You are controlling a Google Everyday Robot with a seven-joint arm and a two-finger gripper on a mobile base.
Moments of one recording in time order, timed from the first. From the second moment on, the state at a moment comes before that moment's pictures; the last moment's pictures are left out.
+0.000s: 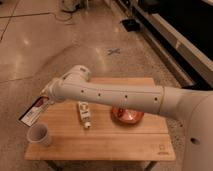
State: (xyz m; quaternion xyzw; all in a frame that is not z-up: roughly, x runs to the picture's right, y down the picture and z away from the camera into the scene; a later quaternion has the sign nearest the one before) arm -0.284 0.029 0.677 0.07 -0.38 -0.40 0.83
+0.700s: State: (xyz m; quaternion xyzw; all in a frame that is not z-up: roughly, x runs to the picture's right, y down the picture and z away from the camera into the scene) arm -0.269 0.028 0.735 0.09 -0.35 -0.39 0.85
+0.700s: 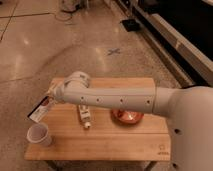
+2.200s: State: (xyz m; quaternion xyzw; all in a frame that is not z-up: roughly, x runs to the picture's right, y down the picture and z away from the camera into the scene) arm -0.249 0.049 0.681 0.18 -0.38 -0.41 0.81
